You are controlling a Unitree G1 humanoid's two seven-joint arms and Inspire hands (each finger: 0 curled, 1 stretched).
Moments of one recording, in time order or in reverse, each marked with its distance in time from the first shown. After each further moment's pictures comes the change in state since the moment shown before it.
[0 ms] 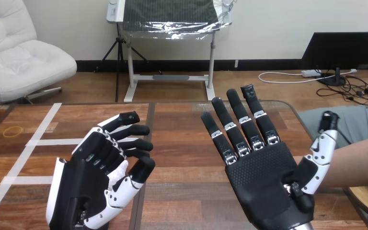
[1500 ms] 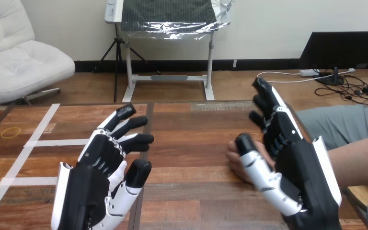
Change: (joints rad) left arm 0.028 -0.007 -0.020 0.013 0.242 -0.109 0.174; right arm 0.074 -0.026 0.012 0.014 -1.432 -0.632 -0.275
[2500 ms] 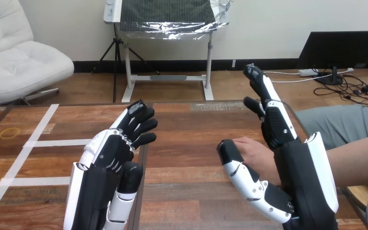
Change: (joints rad) left arm -0.007 -0.002 -0.040 0.014 0.062 -0.037 0.029; right arm -0.006 -0.003 0.014 0.008 -0.116 -0.112 -0.071
